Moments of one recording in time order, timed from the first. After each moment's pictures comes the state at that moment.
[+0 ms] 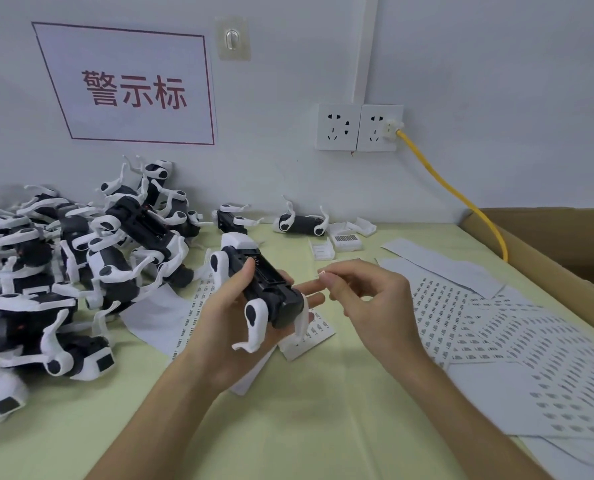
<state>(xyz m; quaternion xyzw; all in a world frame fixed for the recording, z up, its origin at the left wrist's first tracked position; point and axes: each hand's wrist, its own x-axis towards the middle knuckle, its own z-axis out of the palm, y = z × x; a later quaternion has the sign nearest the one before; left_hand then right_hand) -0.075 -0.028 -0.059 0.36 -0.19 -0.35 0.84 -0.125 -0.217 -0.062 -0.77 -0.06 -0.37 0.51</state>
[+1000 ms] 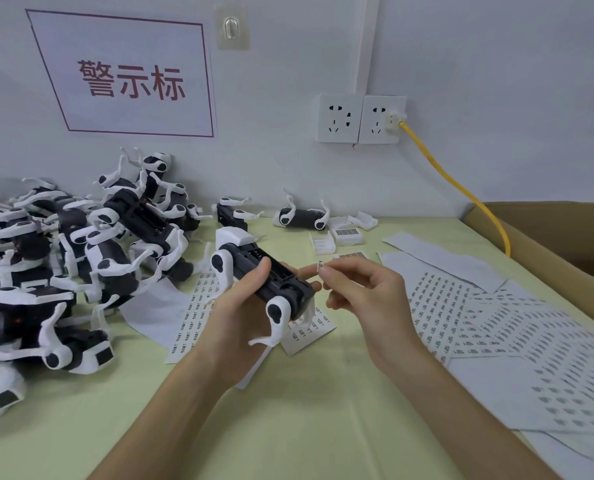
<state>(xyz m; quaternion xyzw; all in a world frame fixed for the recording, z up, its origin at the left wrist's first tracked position) -0.080 -0.039 -0.060 0.43 -0.20 -0.28 0.83 -0.130 -0.206 -0.057 -0.68 0.00 -0.23 0.70</state>
